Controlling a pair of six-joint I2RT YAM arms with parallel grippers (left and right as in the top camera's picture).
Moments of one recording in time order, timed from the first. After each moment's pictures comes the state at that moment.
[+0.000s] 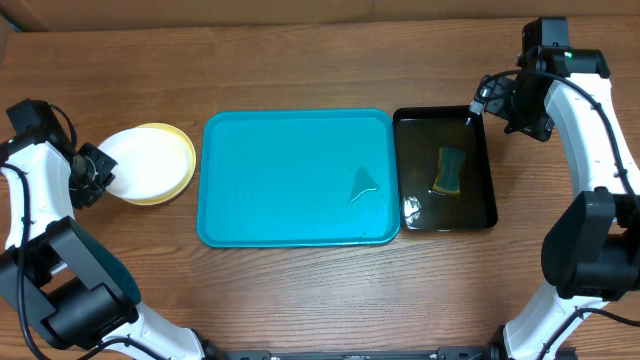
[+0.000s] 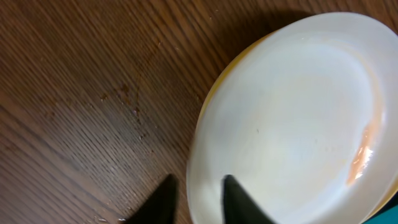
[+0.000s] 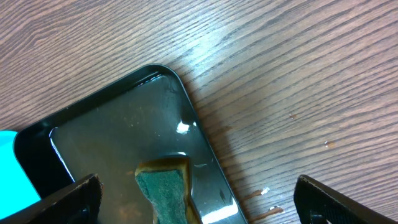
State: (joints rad) left arm 0.56 1.87 1.45 -0.92 -0.02 -0.44; right arm -0.07 1.96 1.73 -1.08 0.00 0.37
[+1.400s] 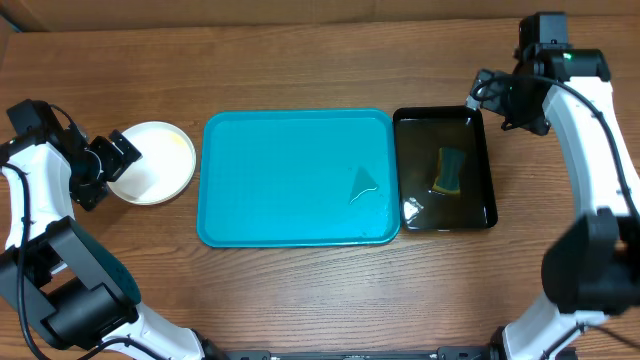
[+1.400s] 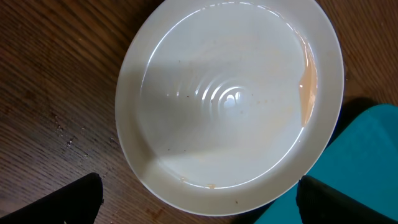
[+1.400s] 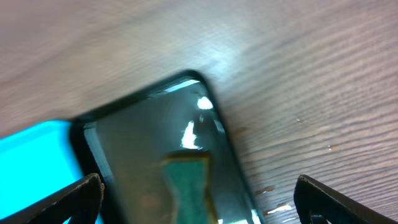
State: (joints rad) left arm 0.56 1.87 1.45 -0.91 0.21 -0.28; right arm -0.01 1.84 1.73 -1.07 0.01 0.37
